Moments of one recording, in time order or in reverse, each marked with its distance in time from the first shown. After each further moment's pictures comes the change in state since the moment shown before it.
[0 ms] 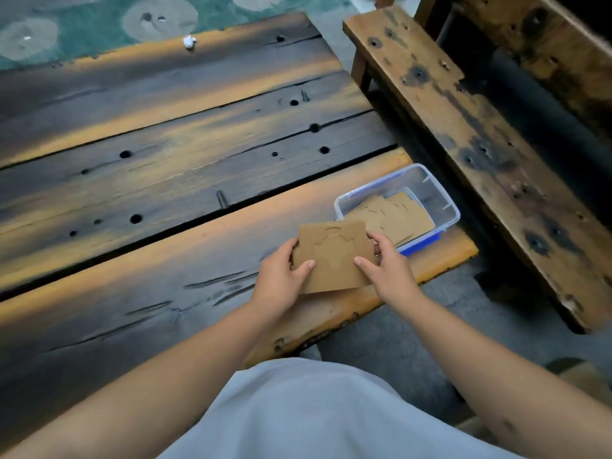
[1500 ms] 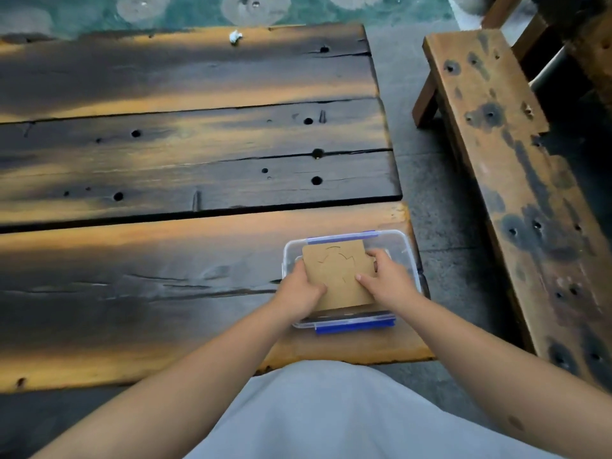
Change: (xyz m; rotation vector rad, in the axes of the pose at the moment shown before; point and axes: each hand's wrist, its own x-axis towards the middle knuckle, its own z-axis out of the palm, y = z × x) left_hand 0.095 0.136 0.146 -0.195 -0.004 -0.515; right_hand 0.190 0.039 -0.126 -0.364 -0.426 -0.084
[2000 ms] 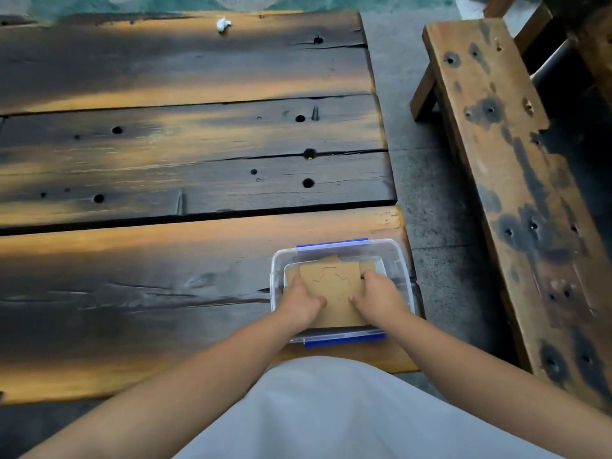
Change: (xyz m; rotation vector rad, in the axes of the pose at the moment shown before) left_hand 0.026 0.003 0.022 0.096 -0.051 -0.192; right_hand 0.018 0.008 0.013 -0.314 -0.077 0.116
